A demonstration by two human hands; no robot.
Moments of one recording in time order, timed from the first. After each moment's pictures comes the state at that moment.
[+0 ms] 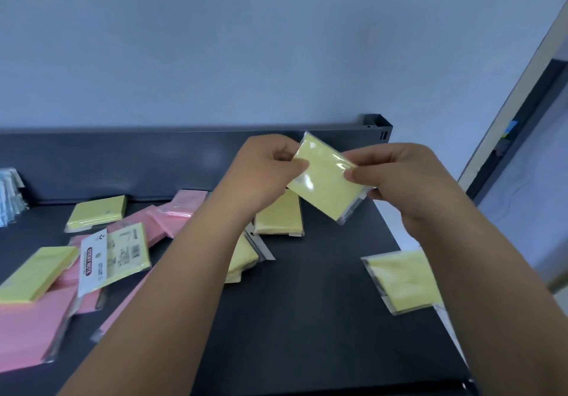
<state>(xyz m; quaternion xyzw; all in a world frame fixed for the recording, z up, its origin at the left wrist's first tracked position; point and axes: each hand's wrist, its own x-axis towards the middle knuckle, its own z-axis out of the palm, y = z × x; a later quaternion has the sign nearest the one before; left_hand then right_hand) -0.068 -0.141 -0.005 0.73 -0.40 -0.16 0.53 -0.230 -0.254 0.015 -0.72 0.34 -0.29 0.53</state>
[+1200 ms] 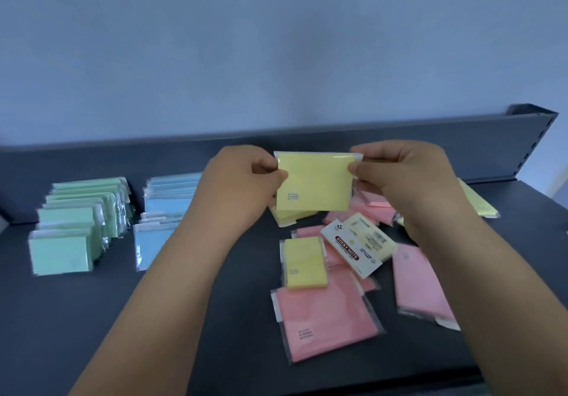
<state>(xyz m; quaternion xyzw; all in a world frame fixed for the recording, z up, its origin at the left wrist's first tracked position) 0.154 0.149 -0.002 0.78 -0.37 -0.09 0.49 -0.003 0.001 -0.002 -0.67 0.35 -0.39 0.53</state>
